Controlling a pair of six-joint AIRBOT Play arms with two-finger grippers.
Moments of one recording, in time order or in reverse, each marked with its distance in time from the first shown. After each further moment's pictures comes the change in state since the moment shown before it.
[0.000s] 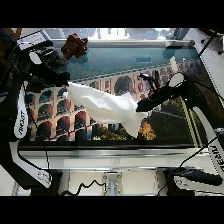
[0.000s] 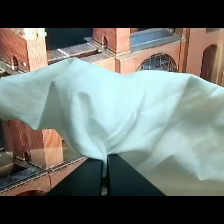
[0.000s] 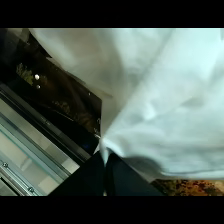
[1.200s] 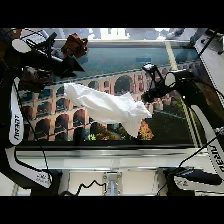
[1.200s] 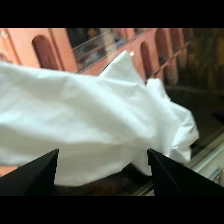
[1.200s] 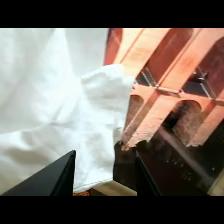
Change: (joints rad) left arm -0.021 0.093 0.079 -0.392 -0.161 0.086; right arm 0.027 -0.010 0.108 -0.507 -0.177 0.137
